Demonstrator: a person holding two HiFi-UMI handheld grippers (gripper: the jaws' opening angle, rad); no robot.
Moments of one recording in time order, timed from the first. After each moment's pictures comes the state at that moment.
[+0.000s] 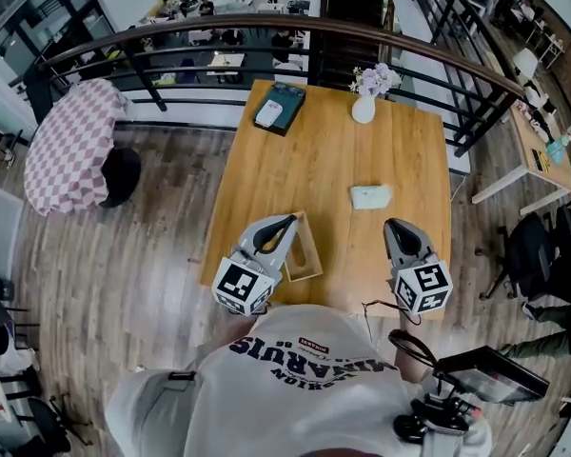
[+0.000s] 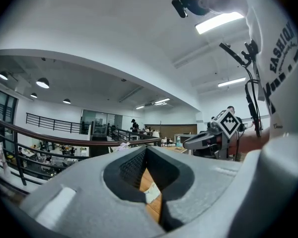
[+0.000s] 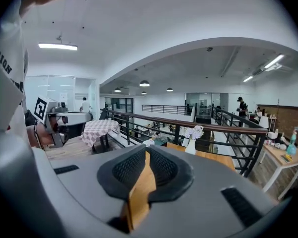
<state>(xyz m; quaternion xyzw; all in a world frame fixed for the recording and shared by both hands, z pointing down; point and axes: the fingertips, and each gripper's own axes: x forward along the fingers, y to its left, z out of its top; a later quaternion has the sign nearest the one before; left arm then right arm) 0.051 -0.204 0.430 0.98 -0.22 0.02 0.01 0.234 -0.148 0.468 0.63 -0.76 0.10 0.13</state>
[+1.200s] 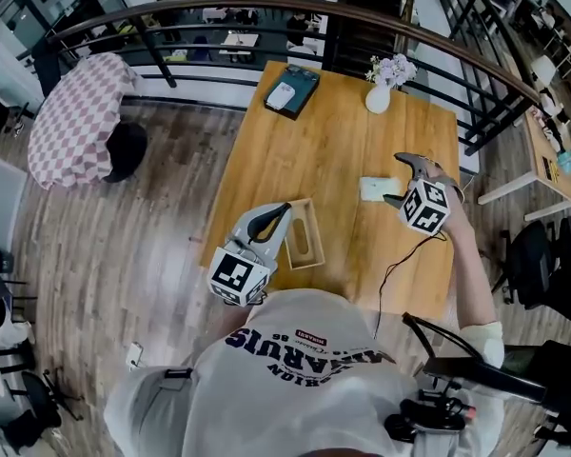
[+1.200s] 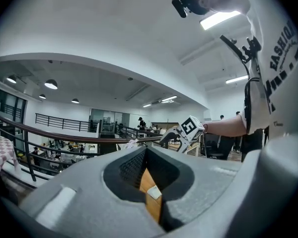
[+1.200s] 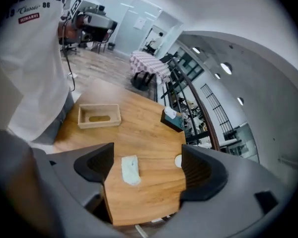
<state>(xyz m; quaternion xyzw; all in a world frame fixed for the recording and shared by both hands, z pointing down) 0.030 -0.217 0.442 0.96 -0.26 0.03 0.01 0.275 -0.259 0.550 0.32 -0.75 -0.10 0.57</state>
